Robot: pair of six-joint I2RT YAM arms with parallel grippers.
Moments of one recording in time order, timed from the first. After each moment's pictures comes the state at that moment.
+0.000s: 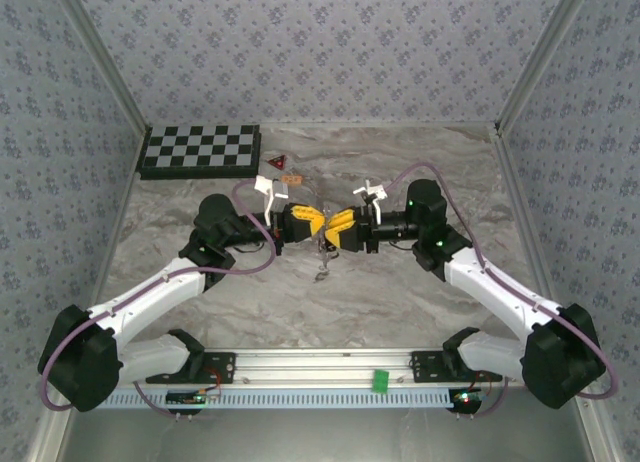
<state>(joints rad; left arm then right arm) -0.64 1.14 0.69 0.59 0.82 -0.39 0.54 1.16 0.76 0.30 -1.05 0.30</state>
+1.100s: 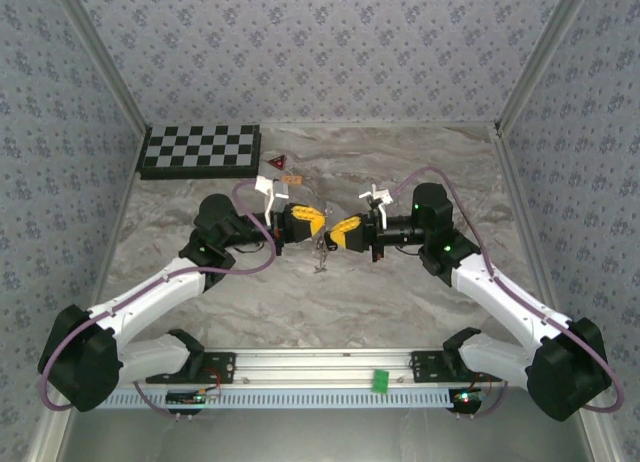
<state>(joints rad) -0.64 1.14 0.69 0.59 0.82 -0.39 0.52 1.09 0.74 0.19 -1.02 0.25</state>
